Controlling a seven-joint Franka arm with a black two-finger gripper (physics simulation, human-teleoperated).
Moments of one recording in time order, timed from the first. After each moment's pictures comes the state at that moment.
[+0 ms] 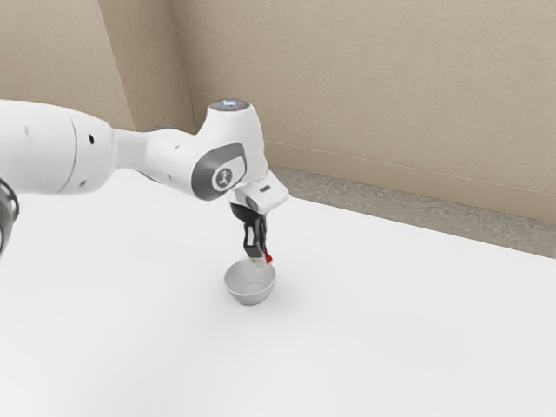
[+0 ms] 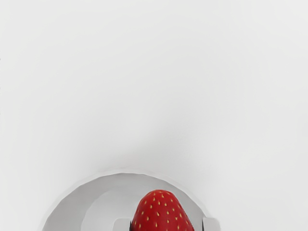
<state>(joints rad) -0.14 0.35 -0.04 -1.81 0.00 2.19 0.97</state>
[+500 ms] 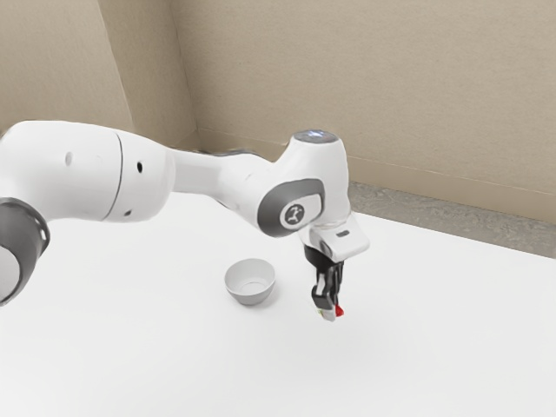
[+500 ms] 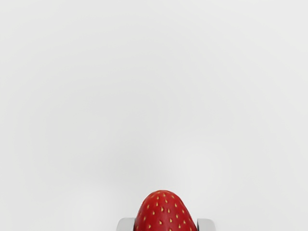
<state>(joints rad) -0.34 0.44 -0.13 -1.71 -0.04 2.10 0.92</state>
